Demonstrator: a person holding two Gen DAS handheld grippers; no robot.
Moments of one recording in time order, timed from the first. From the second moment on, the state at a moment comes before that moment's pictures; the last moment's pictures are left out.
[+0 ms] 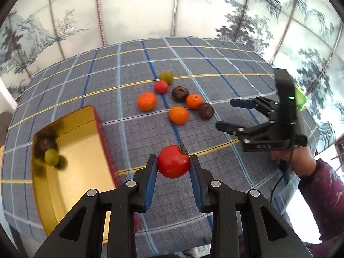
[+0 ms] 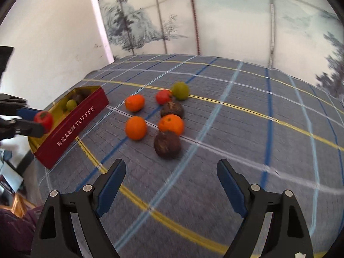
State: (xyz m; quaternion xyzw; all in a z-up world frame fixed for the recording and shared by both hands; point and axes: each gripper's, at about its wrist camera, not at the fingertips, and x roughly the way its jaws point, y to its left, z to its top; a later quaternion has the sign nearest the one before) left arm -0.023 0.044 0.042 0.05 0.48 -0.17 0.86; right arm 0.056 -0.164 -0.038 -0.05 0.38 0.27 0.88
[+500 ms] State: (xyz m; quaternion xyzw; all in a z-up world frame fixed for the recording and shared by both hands) left arm -0.039 0.086 0.046 0.03 0.46 -0.11 0.88; right arm 0.091 -0.135 -0.056 -0.07 0.43 0.26 0.86
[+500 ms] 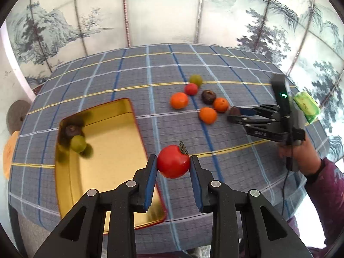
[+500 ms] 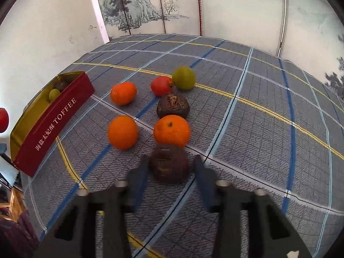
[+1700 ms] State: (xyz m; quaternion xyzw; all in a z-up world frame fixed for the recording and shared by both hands) left arm -0.019 0.197 -0.025 0.08 0.47 0.05 0.88; right arm 0.071 -0.199 -0.057 0.04 0.43 0.18 0.88
